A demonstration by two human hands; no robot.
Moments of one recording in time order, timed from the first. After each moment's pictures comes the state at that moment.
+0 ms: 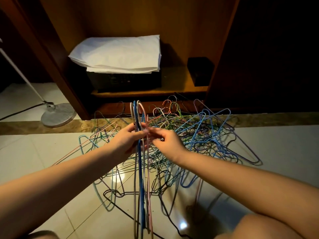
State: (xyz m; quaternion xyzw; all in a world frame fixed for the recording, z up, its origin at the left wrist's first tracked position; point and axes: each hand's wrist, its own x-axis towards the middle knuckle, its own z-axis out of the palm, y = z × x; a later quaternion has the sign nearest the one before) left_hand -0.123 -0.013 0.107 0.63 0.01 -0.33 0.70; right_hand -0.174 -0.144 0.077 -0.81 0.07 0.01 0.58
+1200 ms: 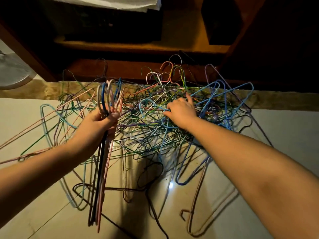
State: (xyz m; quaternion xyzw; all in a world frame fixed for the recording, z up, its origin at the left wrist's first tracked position) left_hand -0.055 -0.012 0.000 0.73 0.06 -0.23 0.64; right_hand -0.030 -0.260 -0.088 -0.99 0.03 0.11 0.02
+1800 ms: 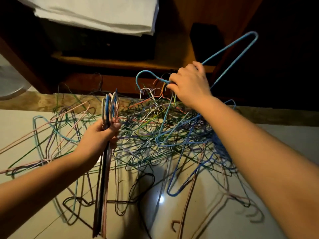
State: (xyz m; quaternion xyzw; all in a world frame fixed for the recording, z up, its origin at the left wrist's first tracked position) left_hand -0.060 -0.028 0.015 0.71 0.04 -0.22 0.67; right_hand -0.010 -0.291 0.046 -0.99 -0.04 -0.13 -0.06
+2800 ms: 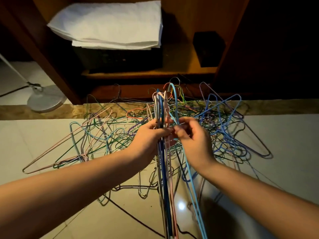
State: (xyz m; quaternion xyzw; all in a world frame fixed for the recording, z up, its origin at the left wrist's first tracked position) left_hand -0.139 -0.072 0.073 0.57 0.01 -0.33 0.75; right_hand -0.192 -0.184 0.042 -0.79 0.14 -0.17 0.57
